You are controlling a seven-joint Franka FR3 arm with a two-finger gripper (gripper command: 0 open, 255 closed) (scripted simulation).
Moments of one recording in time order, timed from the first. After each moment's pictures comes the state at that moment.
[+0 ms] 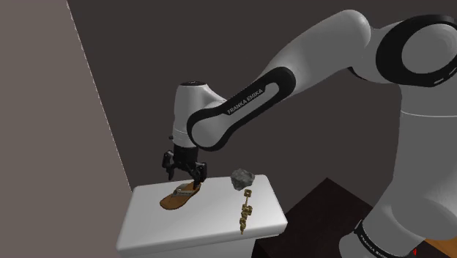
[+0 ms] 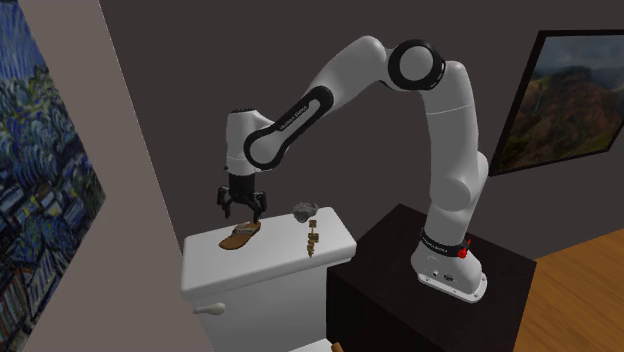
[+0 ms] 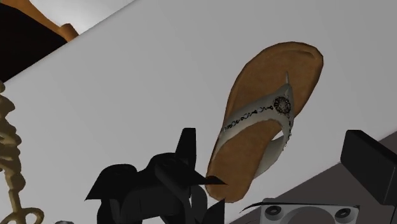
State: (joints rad) arm 0.07 0.38 0.59 -1.99 -0.05 2.38 1.66
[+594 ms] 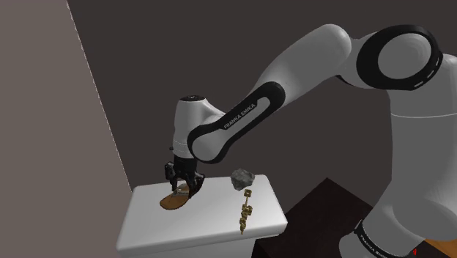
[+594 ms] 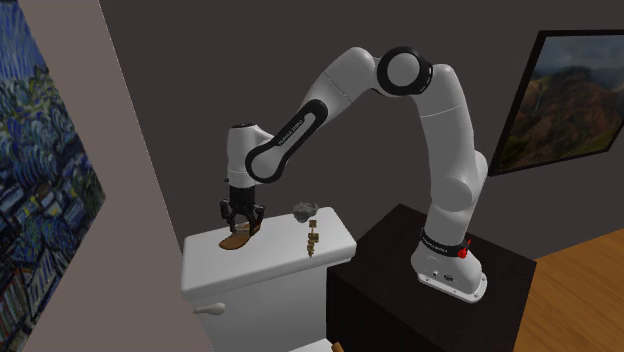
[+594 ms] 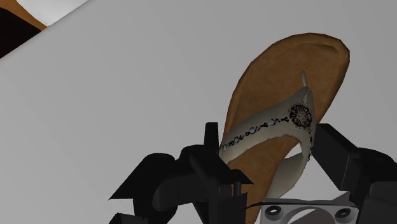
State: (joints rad) arm 0.10 0.46 0.56 -1.99 -0.10 2.46 1.69
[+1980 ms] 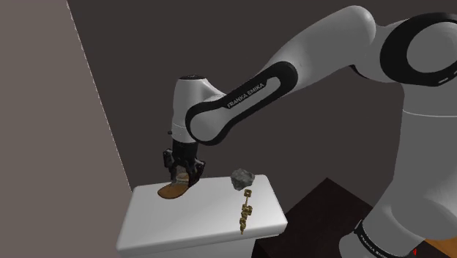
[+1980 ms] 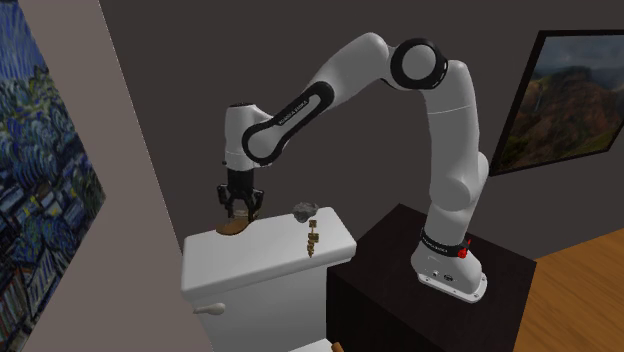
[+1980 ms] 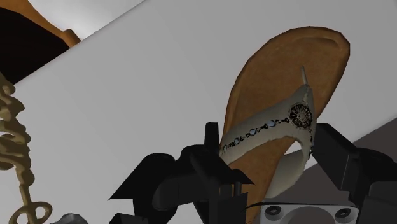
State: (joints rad) arm 0.07 0.36 0.60 -1.97 -0.04 2.35 1.66
